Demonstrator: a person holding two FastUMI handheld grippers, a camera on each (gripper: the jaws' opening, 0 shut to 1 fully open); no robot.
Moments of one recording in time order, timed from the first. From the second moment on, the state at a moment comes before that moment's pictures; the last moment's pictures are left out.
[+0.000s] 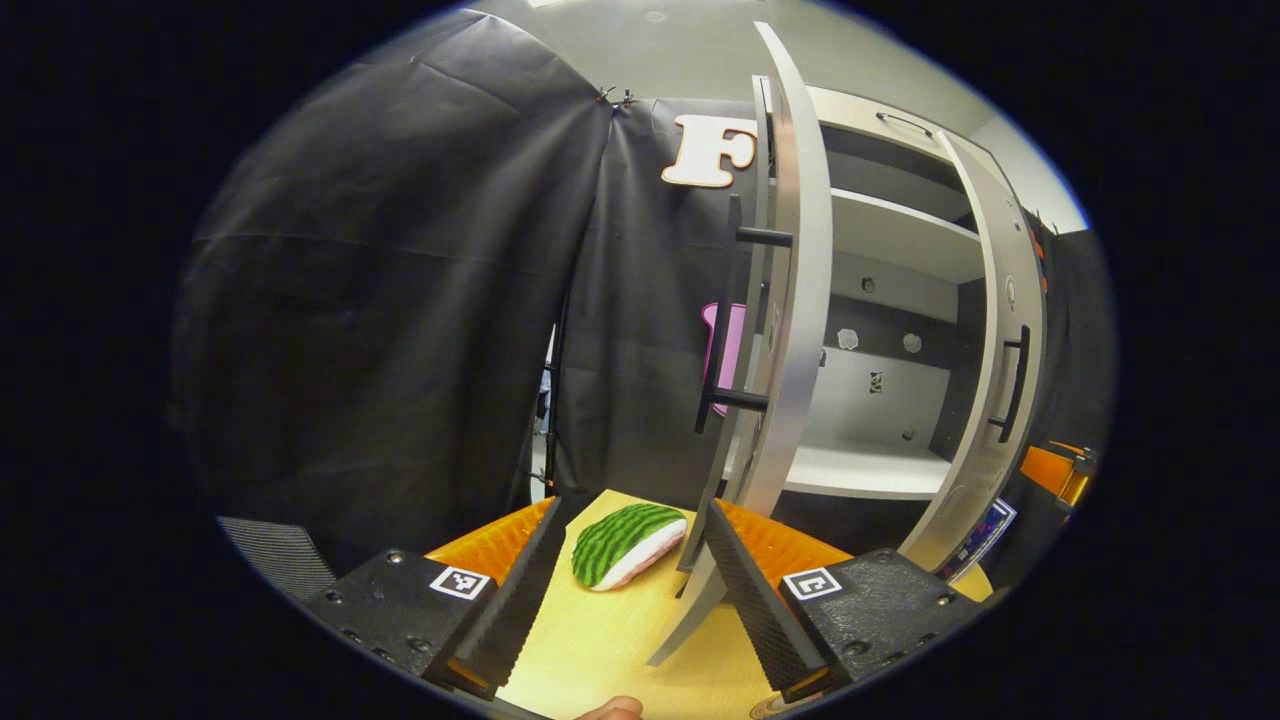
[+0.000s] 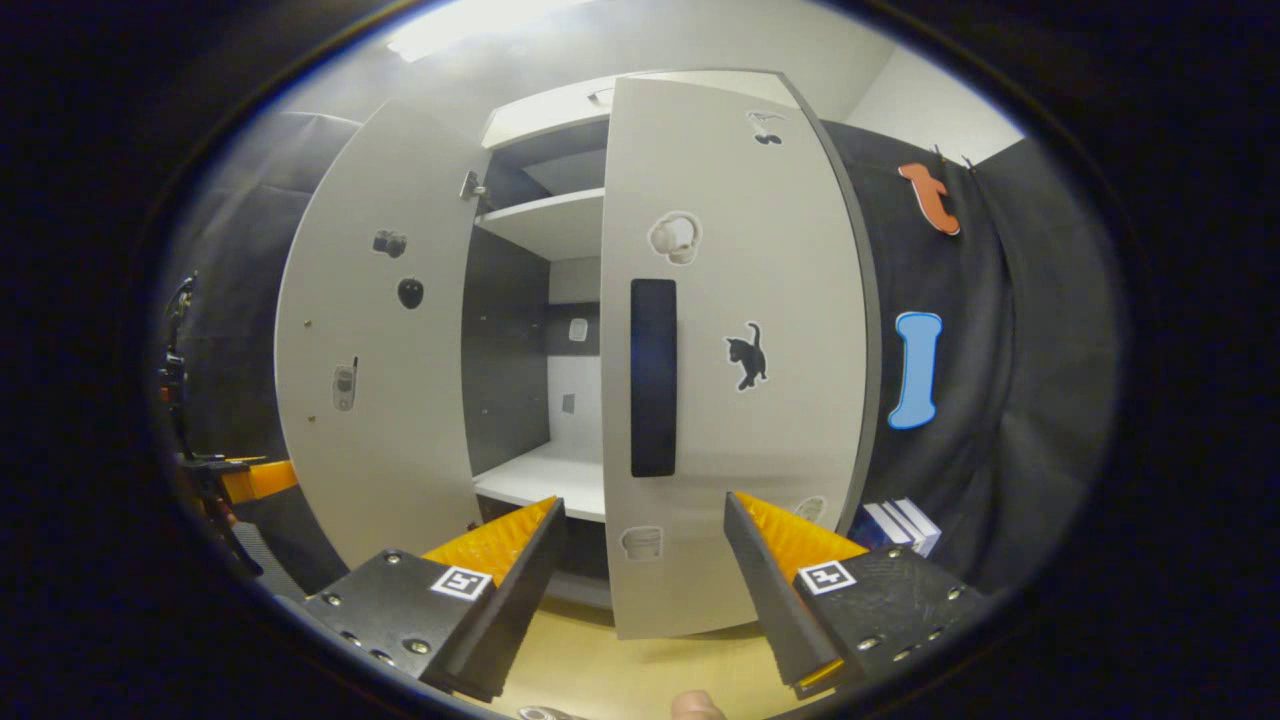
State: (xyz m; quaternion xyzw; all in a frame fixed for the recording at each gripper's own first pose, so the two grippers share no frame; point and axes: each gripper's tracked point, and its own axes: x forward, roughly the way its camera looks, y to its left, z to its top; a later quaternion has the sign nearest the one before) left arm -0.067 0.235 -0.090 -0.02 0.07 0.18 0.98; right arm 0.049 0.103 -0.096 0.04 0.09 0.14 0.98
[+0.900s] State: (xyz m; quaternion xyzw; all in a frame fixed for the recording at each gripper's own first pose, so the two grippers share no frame) left arm -0.064 0.234 -0.106 -0.01 0.10 0.19 0.98; right arm 0.049 0.078 -0.103 0.04 0.10 0.12 0.99
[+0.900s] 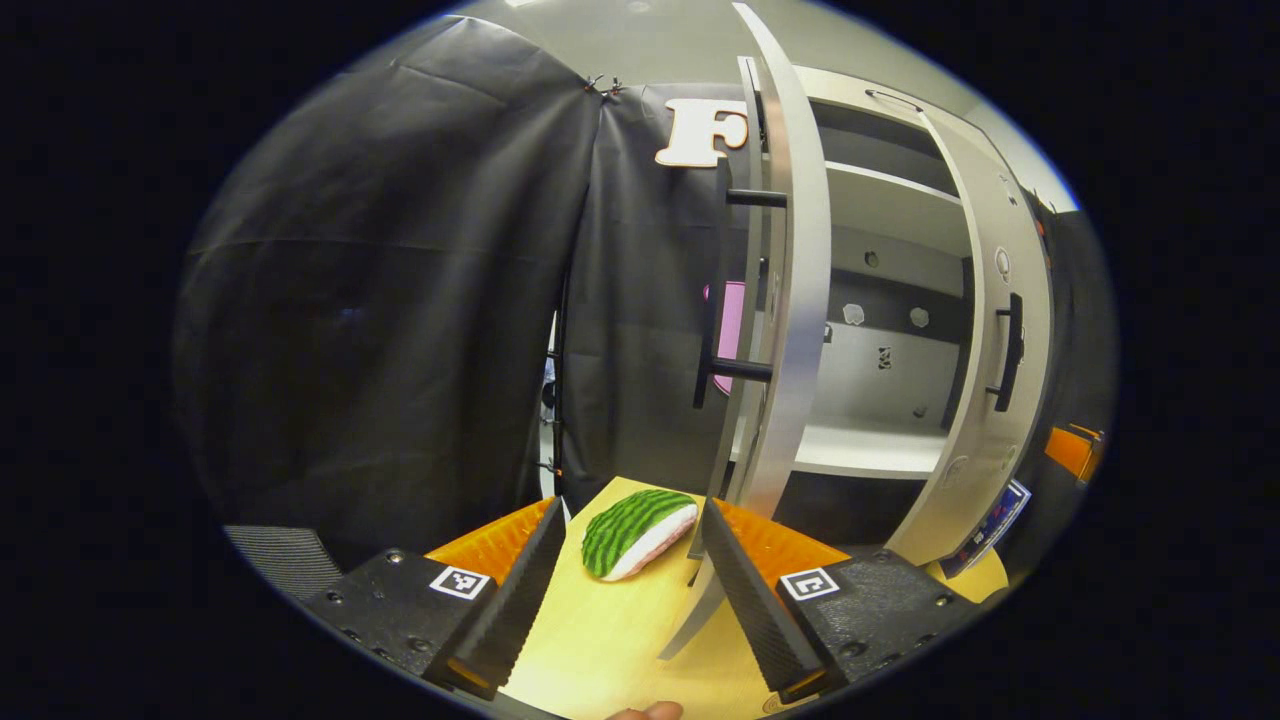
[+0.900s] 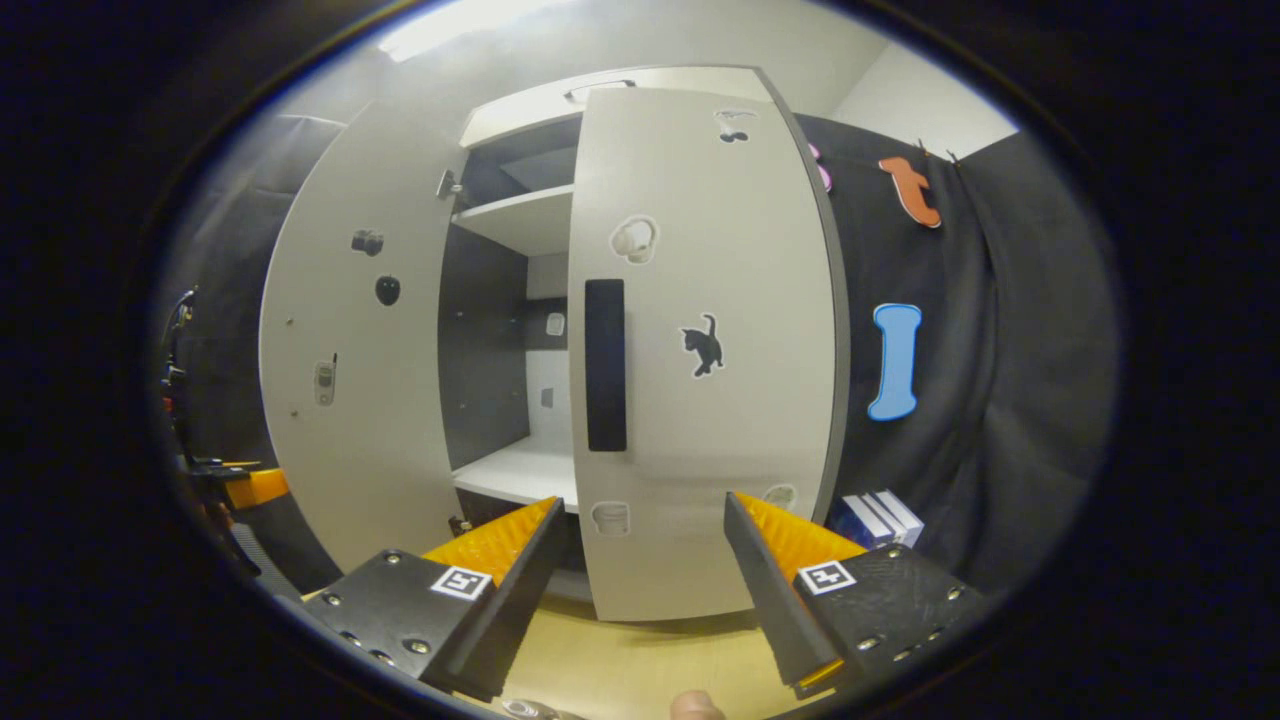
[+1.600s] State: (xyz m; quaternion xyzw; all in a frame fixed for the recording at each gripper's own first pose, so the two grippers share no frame) left arm -0.053 0.187 -0.115 -0.05 0.10 0.13 0.98; right arm 0.043 0.071 -0.111 0.05 0.11 0.13 0.98
